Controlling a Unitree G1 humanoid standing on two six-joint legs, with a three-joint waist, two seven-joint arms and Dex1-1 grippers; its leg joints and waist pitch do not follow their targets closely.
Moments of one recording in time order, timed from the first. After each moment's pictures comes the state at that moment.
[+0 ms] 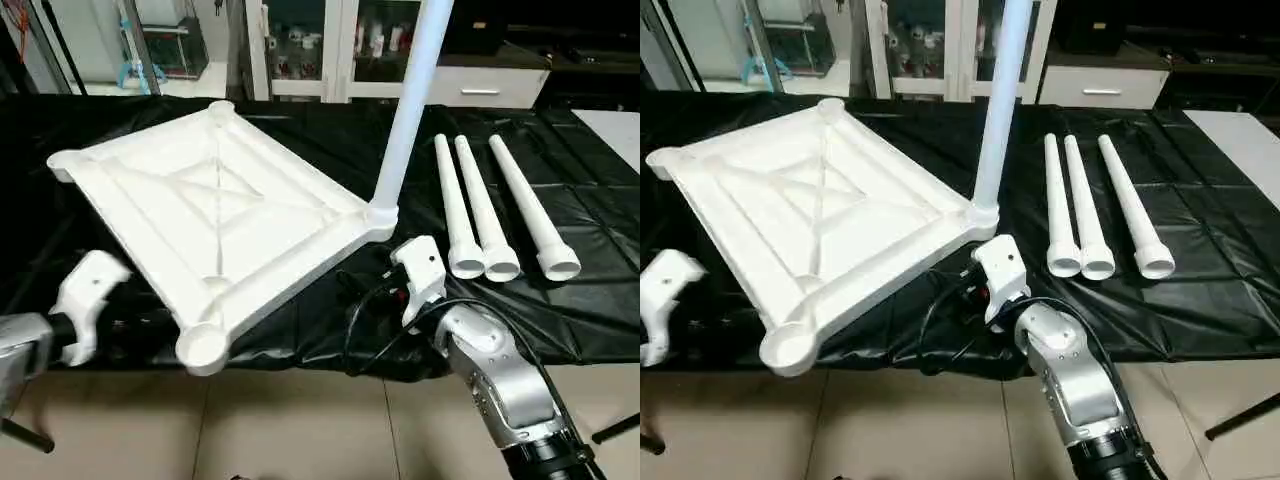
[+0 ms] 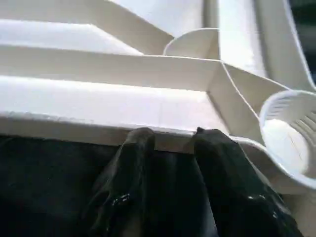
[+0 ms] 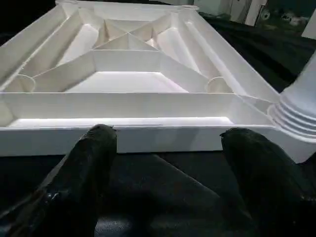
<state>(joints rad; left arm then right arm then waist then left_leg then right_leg) -0.12 0.75 0.04 0.06 -0.24 0.48 -0.89 -0.23 -0.20 0.19 0.05 0.13 0.27 0.44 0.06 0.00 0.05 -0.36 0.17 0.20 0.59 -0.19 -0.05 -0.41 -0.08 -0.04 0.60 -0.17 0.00</state>
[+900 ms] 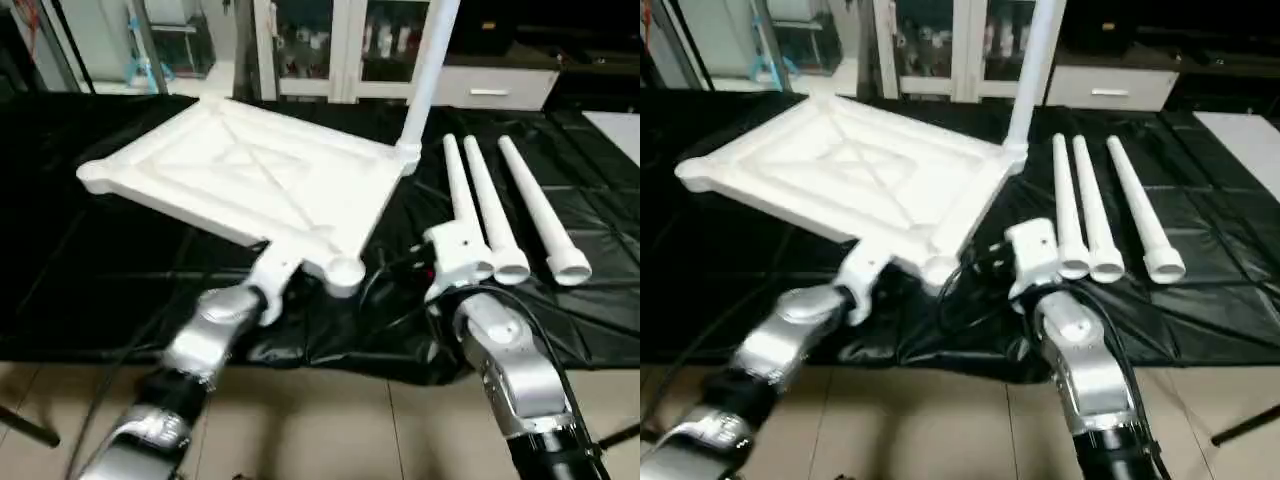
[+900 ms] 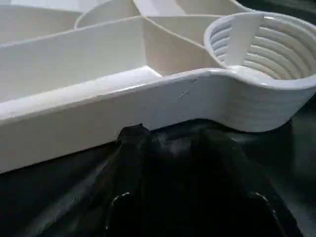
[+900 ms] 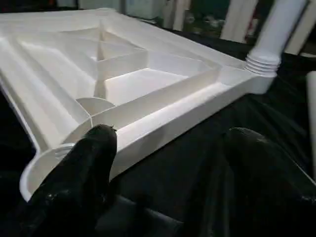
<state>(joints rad) -0.54 0.14 -0.22 0.68 0.02 0.14 -0.45 -0.25 -0.15 0.06 0.05 0.10 0.30 0.24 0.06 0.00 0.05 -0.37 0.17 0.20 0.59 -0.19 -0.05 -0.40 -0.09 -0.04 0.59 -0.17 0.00</state>
